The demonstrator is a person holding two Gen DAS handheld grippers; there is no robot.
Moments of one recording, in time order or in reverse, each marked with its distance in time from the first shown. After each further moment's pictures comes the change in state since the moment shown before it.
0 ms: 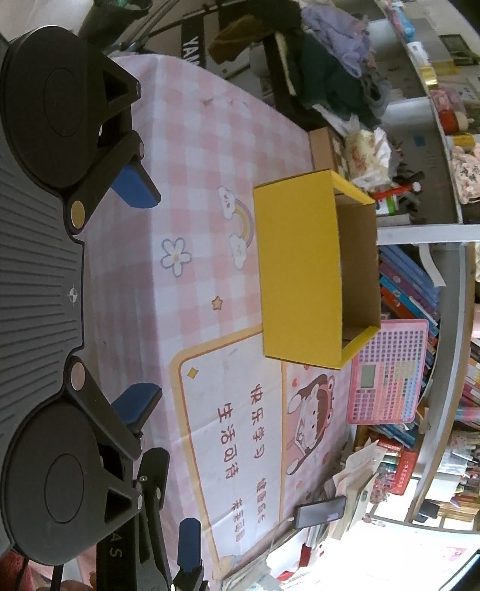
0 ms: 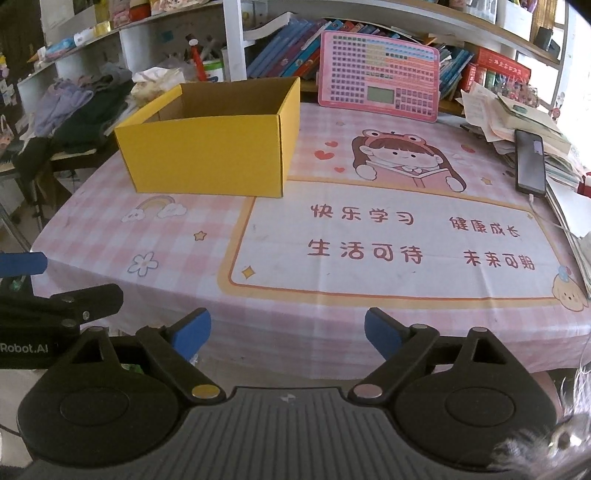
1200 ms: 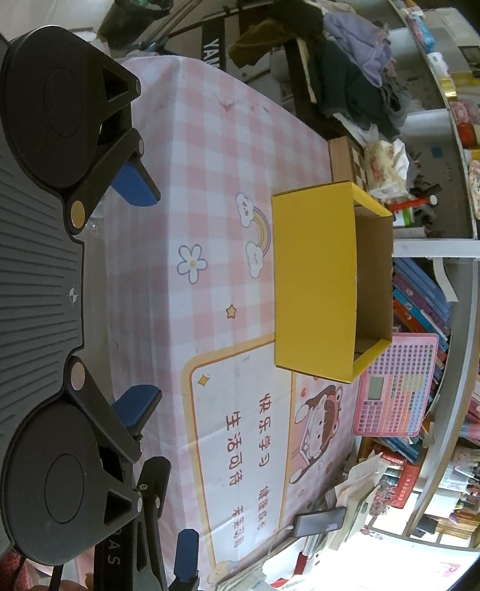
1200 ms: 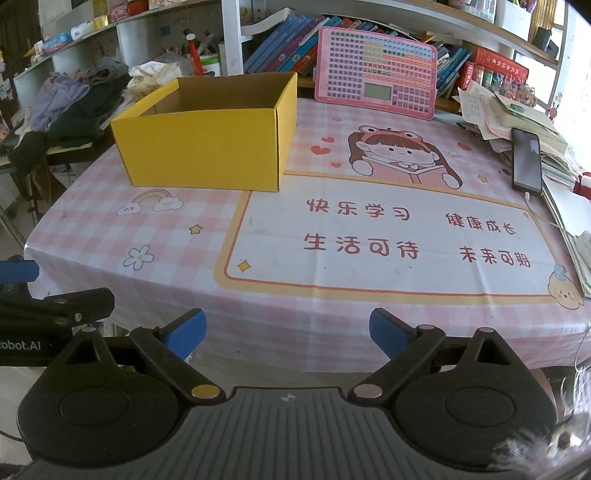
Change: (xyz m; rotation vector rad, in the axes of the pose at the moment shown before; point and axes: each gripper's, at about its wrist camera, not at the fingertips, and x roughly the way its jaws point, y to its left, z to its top) left arm 0.002 0.006 -0.005 -0.041 0.034 0.012; right arm 0.000 -0.001 -0.002 -0.005 0.011 -0.014
